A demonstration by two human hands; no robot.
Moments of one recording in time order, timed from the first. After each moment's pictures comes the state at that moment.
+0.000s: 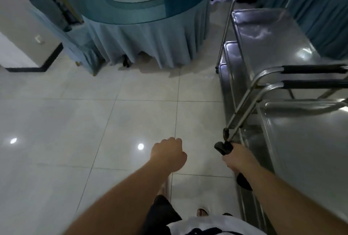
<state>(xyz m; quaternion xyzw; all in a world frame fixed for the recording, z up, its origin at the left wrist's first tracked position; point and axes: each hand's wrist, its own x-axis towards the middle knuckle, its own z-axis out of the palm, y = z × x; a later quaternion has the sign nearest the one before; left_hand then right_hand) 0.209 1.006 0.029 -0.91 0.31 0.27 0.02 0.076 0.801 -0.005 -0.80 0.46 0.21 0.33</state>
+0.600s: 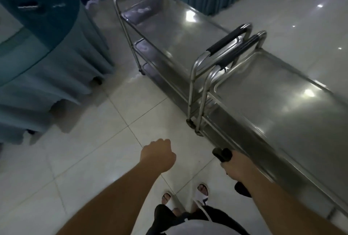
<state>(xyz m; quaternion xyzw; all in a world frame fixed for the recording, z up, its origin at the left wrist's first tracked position) 0.385 0.853 0.000 -0.76 0.57 0.27 0.15 0.115 0.809 -0.026 -0.57 0.69 0.10 0.43</state>
